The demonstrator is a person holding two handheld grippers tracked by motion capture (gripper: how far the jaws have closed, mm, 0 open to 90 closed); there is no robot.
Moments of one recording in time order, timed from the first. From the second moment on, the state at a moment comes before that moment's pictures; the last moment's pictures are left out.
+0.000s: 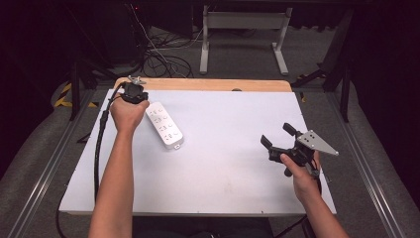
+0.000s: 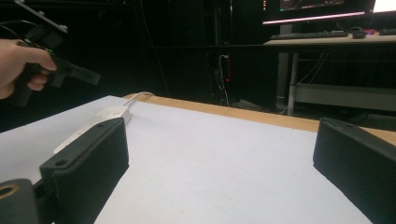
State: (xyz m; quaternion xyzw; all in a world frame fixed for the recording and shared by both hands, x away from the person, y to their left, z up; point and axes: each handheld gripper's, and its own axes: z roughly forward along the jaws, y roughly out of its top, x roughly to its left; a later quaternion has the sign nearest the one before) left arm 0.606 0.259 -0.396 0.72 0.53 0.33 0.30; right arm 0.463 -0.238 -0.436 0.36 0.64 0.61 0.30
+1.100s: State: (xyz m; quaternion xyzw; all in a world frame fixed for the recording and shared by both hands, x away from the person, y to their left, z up) left arm 0.408 0.324 -0.393 0.53 0.48 0.44 0.54; right arm 0.458 -0.241 -0.434 0.37 0.63 0.61 0.31
